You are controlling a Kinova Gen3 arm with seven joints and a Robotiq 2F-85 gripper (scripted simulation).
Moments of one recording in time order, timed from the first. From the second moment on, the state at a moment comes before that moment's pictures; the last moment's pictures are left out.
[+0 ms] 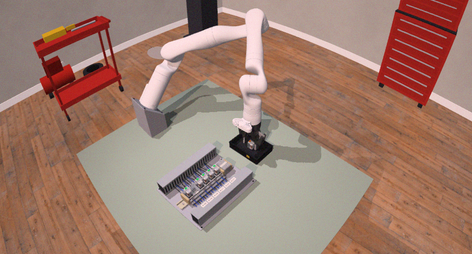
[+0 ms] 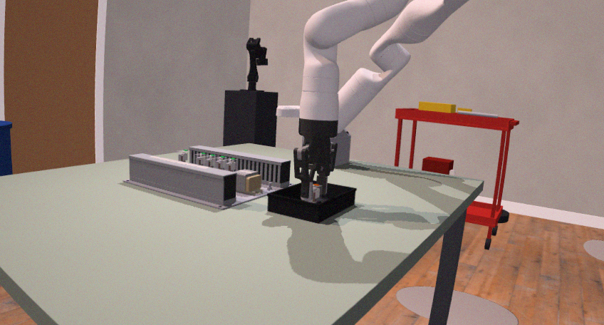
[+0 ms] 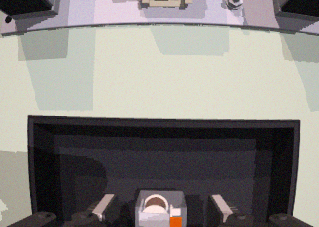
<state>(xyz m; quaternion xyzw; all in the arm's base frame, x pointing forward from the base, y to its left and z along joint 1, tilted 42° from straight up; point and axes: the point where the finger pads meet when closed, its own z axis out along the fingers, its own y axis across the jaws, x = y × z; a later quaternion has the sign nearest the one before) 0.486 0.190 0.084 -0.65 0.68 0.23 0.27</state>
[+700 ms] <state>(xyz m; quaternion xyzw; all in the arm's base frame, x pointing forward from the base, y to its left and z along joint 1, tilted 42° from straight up) 0.485 0.188 0.087 -0.65 0.68 0.23 0.27</state>
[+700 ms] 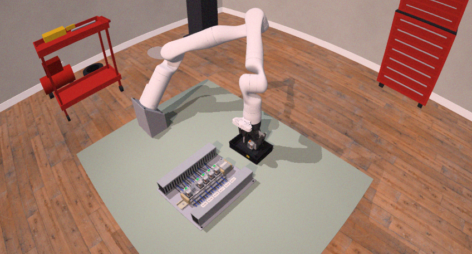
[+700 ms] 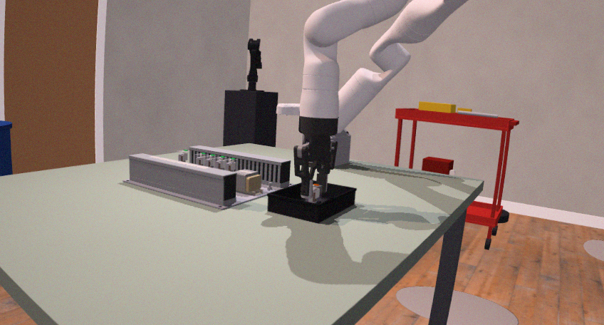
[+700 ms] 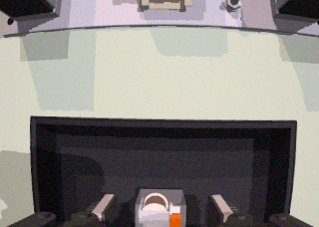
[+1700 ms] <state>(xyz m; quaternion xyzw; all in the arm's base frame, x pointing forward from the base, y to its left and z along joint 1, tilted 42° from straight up) 0.484 0.180 0.095 -0.65 0.68 0.23 0.27</state>
